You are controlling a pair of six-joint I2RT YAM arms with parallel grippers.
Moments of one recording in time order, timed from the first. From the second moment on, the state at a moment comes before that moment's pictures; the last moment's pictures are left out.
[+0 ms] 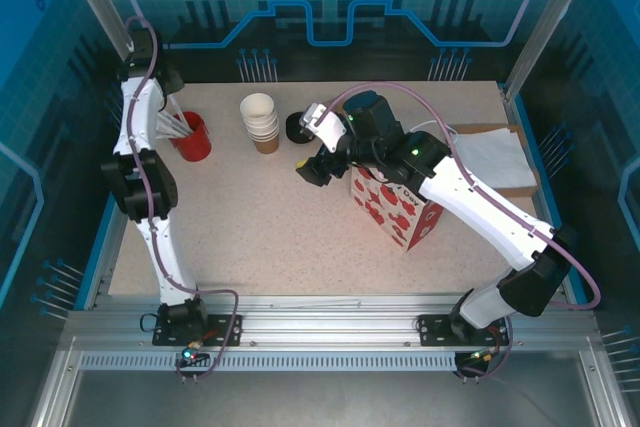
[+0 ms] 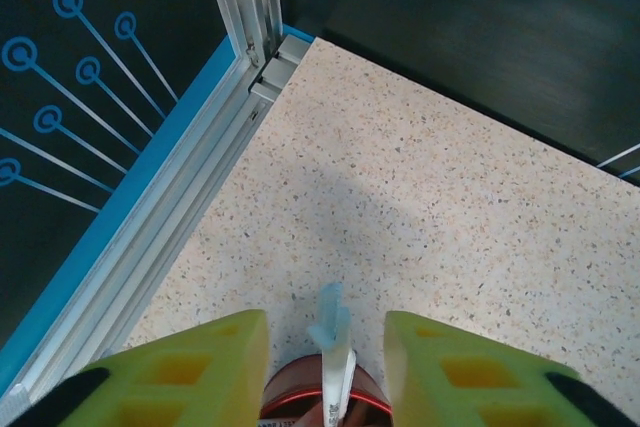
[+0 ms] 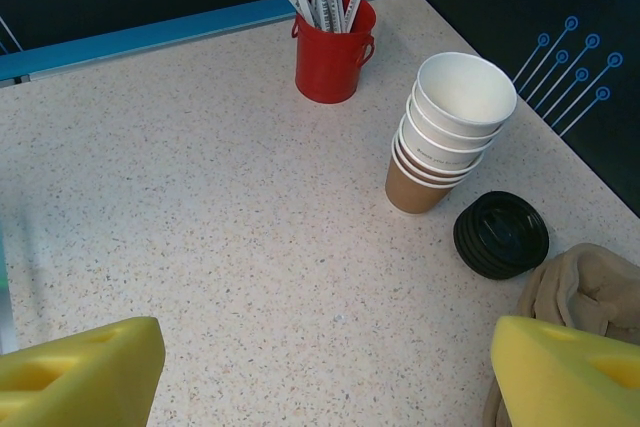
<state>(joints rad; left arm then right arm) 0.25 2.24 2.28 -0.87 -0.19 -0.27 0.78 1.50 1.58 -0.65 -0.16 -0.25</state>
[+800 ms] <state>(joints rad) 0.17 1.96 2.35 -0.92 -0.20 -0.22 0.78 1.50 1.58 -0.65 -0.16 -0.23</state>
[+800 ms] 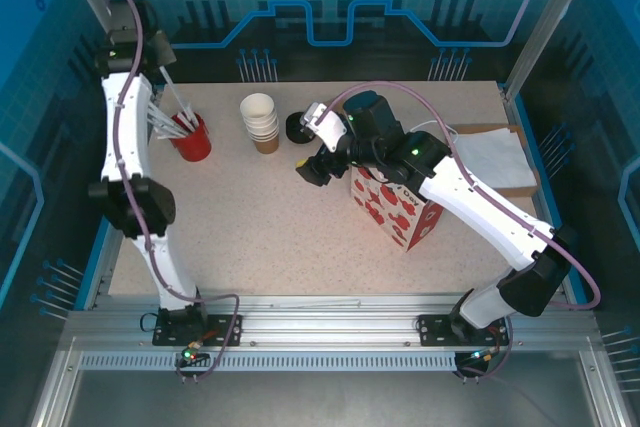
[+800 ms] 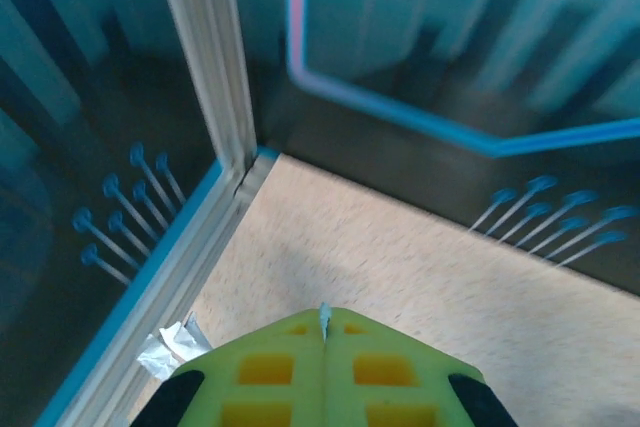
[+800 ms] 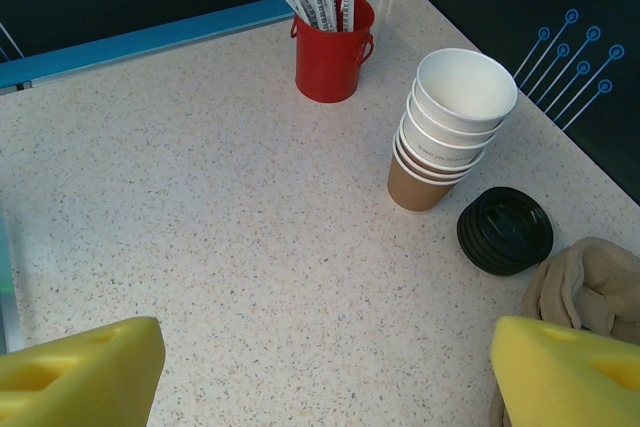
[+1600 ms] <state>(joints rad) -0.37 1.37 1.84 -0.47 0.21 -0.43 0.58 1.03 1.51 -0.75 0.00 -0.12</state>
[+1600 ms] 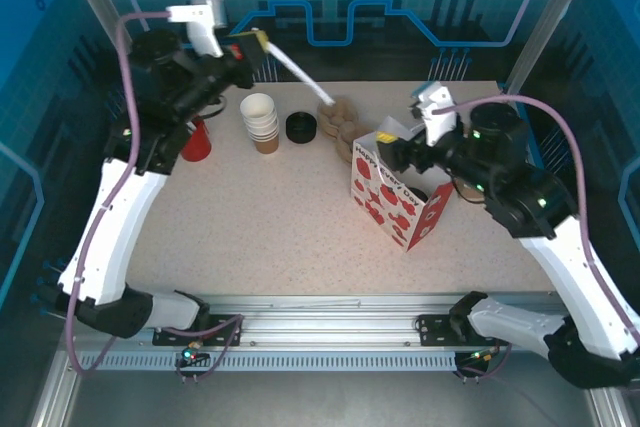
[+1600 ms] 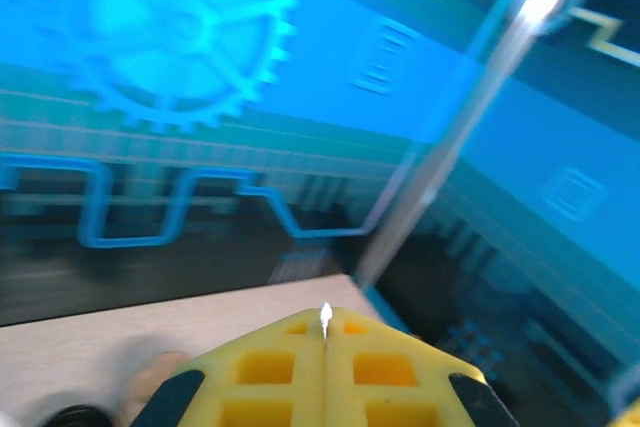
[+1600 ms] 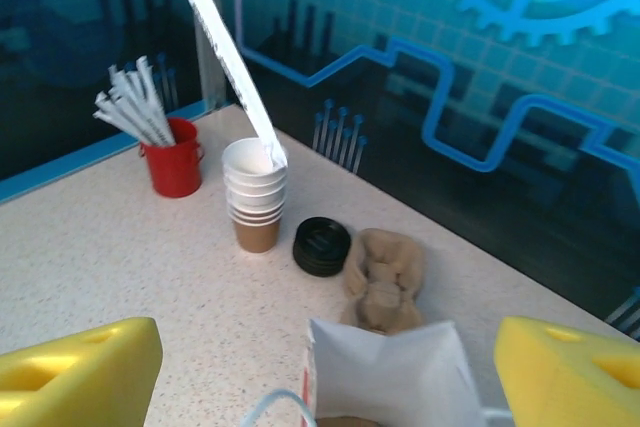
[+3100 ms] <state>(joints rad) -0.58 1.36 1.32 -0.16 0.31 -0.44 -0.28 1.42 1.34 -0.72 0.08 0.21</state>
